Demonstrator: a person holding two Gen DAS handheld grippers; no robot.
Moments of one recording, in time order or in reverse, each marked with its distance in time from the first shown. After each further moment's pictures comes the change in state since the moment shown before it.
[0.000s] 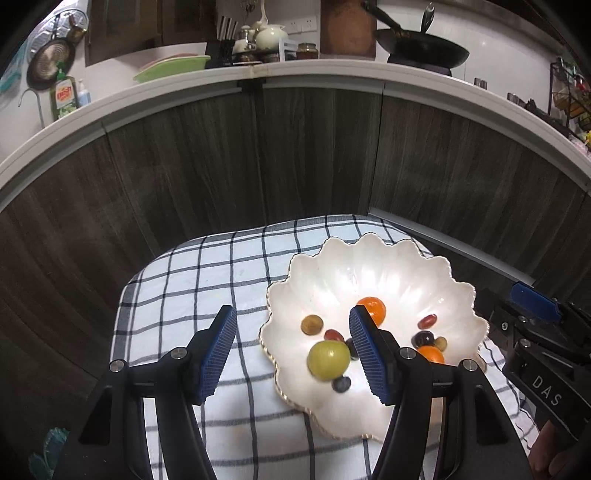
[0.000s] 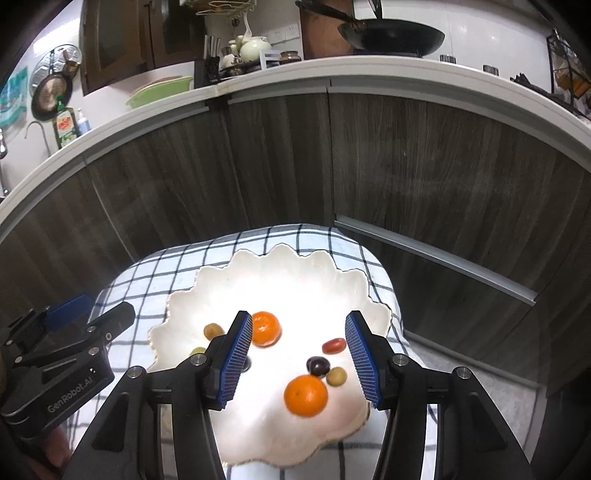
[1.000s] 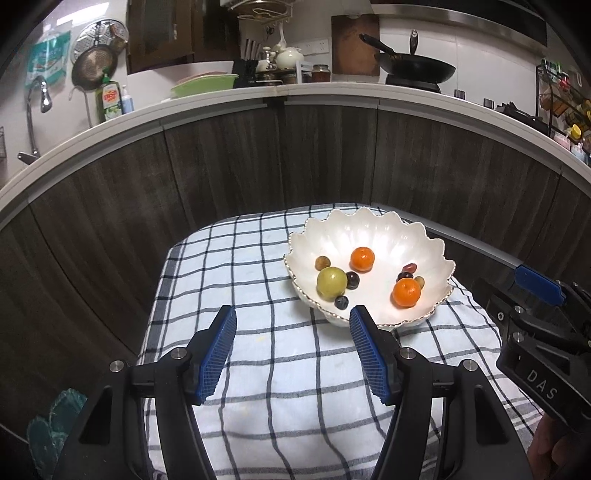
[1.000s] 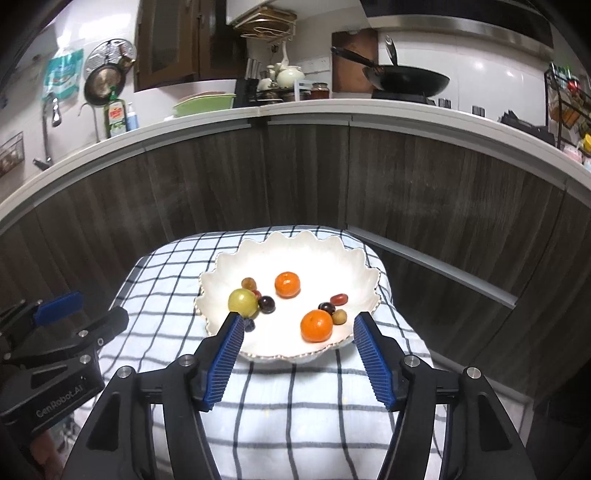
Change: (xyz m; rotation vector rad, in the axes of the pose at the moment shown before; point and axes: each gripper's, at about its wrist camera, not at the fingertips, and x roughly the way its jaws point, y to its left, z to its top) left arm -0.123 -0.007 -0.100 -0.029 -0.071 0.075; right arm -0.118 0.013 -0.084 -0.122 -0.113 0.038
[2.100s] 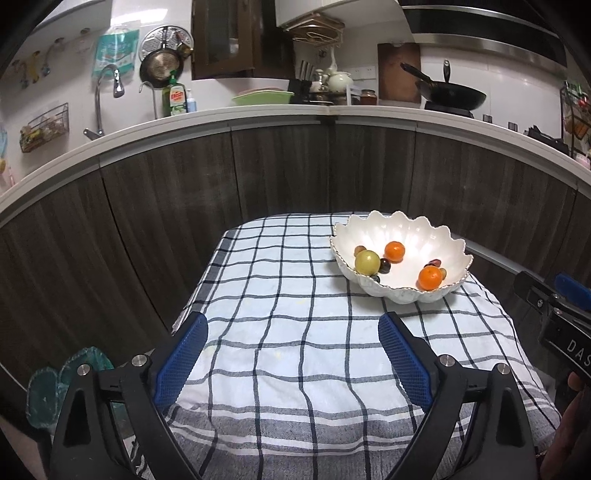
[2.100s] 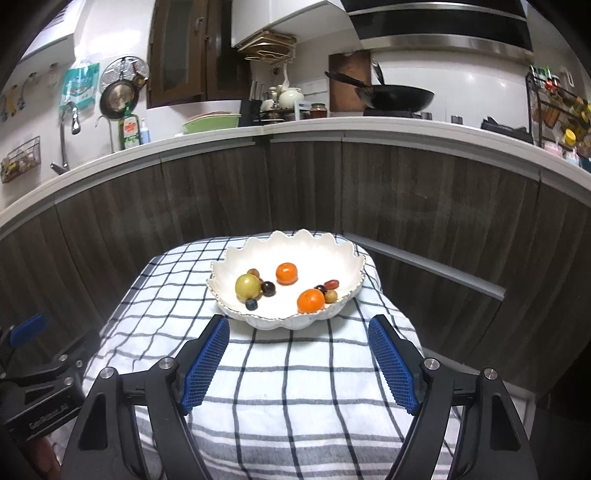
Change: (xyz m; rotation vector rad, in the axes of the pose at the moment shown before) left arm -0.066 0.010 -0.080 -0.122 -0.097 0.159; right arm -0.059 -0.013 -0.053 0.024 -0.082 0.011
